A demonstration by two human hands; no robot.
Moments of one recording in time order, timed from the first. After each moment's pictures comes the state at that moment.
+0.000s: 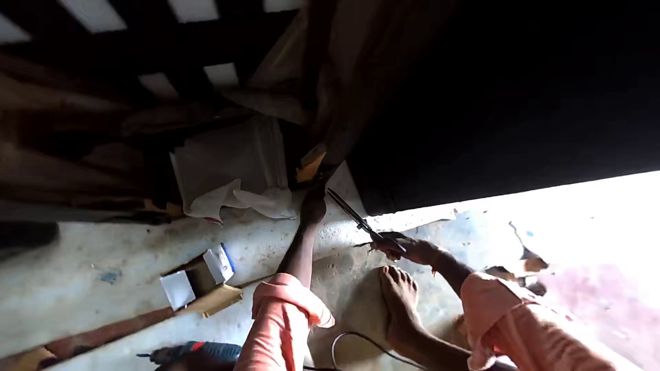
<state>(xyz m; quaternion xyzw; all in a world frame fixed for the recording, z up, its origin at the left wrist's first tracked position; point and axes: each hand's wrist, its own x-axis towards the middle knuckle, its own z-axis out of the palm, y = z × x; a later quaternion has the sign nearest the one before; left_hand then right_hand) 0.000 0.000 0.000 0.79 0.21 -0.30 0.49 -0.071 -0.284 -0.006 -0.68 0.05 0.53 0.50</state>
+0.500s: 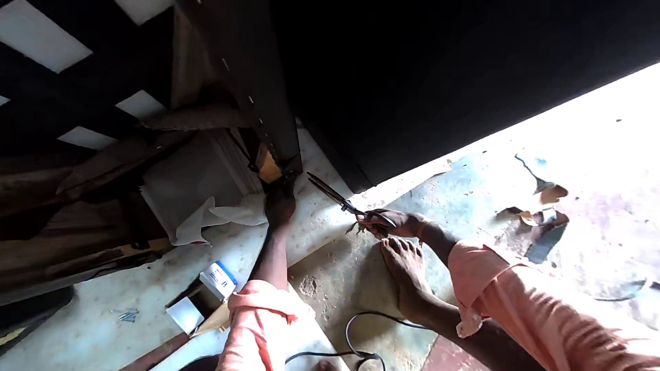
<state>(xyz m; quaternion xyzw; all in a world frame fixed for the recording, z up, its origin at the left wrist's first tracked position) -0.001 0.010 0.034 0.90 0.18 -0.26 0.30 -0.088 -0.287 -0.043 -0.59 0.09 0.53 0.60</state>
